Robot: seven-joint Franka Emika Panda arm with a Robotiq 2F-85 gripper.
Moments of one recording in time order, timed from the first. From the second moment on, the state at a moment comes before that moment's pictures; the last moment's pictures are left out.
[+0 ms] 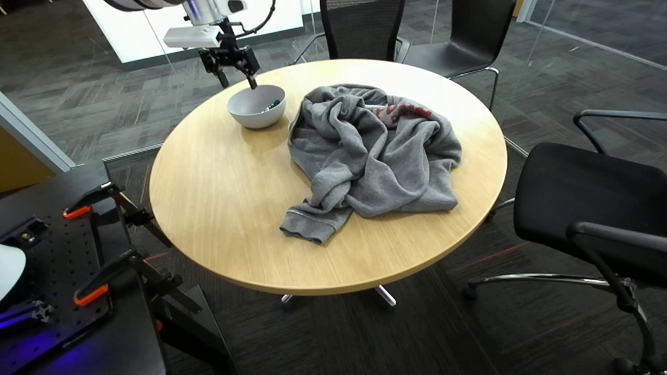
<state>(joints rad) 0.20 0.53 0.16 -2.03 -0.23 2.62 -0.03</state>
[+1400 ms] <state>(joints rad) 0.20 0.78 0.12 -1.81 -0.22 2.62 -0.03</state>
